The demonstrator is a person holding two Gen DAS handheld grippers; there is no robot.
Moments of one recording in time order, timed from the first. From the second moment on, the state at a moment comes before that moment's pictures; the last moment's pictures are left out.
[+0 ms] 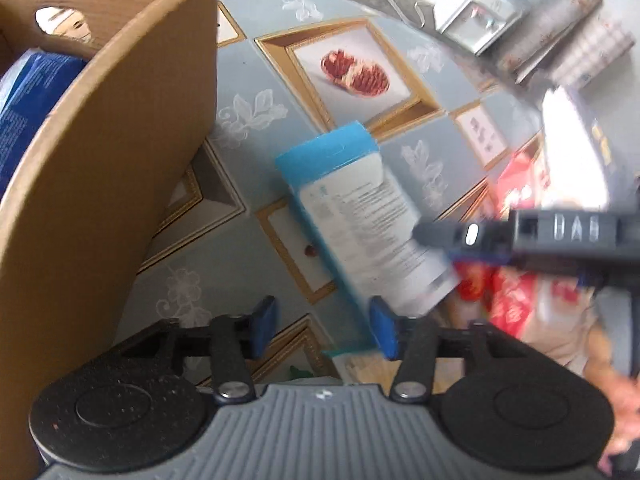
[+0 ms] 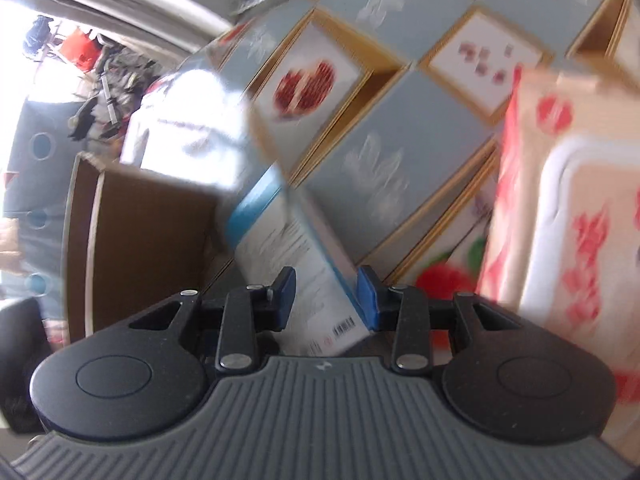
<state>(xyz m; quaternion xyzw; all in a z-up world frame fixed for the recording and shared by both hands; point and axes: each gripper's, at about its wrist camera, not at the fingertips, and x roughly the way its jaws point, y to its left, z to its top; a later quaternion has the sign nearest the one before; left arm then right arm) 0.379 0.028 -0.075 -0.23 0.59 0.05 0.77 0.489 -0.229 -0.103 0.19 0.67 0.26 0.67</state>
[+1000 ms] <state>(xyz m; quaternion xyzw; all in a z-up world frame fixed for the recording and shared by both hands) 0.368 -0.002 -0.016 -0.15 0.54 -0.01 0.83 0.441 -0.227 -0.045 0.22 0.60 0.24 0.73</state>
